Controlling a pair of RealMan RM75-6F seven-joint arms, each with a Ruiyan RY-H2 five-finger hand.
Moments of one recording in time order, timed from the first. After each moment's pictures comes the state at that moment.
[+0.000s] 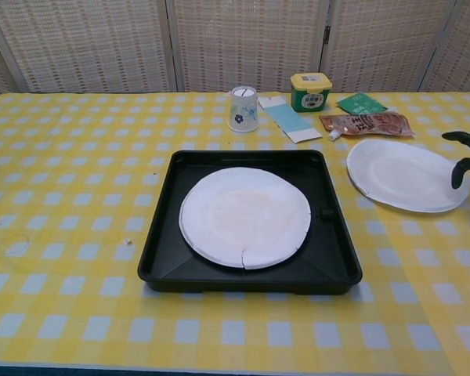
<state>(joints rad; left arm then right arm) -0.12 -1.13 -0.04 -1.59 1.52 1.48 0.03 0.42 -1.80 -0.04 -0.38 -1.58 1.27 0.31</state>
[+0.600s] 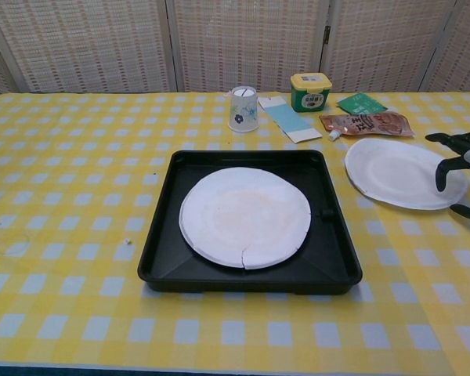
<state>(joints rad) -0.12 -1.13 -0.05 -1.58 1.51 1.48 0.03 0.47 -1.89 -0.02 -0.27 -1.57 1.20 0.37</state>
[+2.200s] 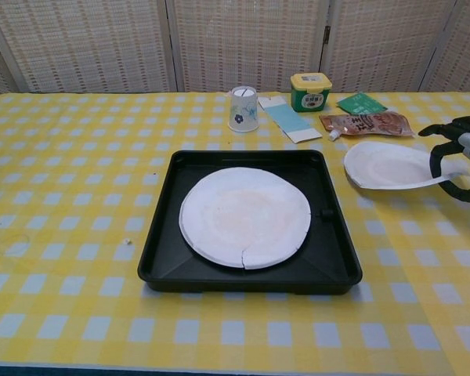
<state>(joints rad) -0.11 -1.13 -0.05 -1.59 1.50 1.50 0.04 0.49 -1.94 0.02 -0.22 -1.55 1.29 0.43</state>
